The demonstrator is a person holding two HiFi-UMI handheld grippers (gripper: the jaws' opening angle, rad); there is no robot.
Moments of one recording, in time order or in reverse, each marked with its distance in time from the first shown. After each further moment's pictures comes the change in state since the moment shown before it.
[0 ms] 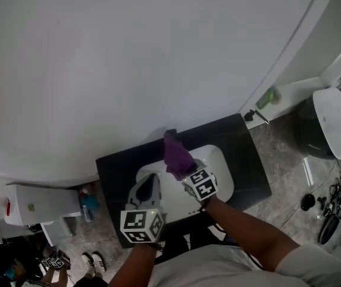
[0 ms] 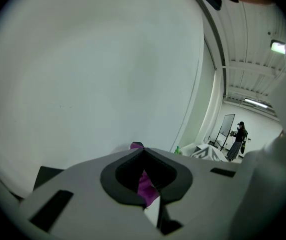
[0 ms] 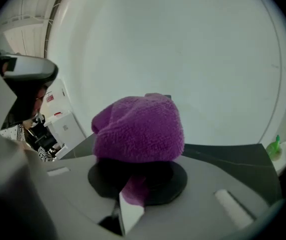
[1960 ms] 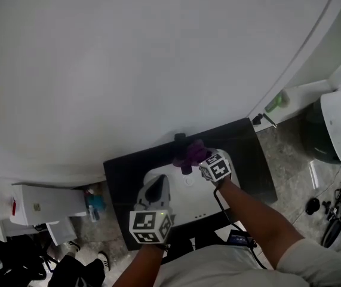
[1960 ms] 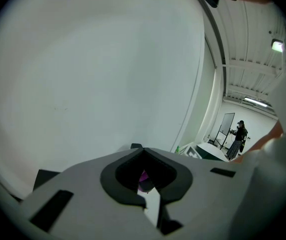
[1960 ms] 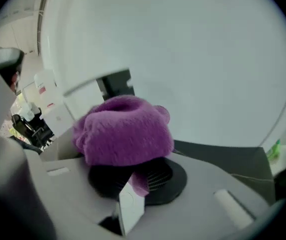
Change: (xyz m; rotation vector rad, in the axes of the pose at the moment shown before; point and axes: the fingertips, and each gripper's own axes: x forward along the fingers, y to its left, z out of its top) left arm 0.014 0.000 0.008 0.014 0.016 -0.007; right arm 0.040 -0.087 -0.019 -0.006 0.137 -0.013
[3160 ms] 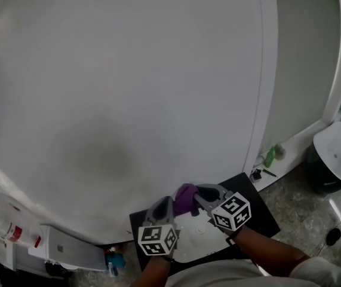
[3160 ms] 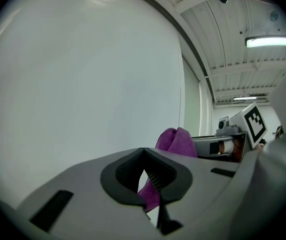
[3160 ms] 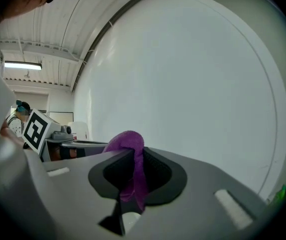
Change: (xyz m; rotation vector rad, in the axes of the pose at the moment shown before) left arm -0.102 -0.067 0.141 0.150 -0.274 -0.034; right arm -0.318 0.173 0.208 -0.134 -0.638 0.136
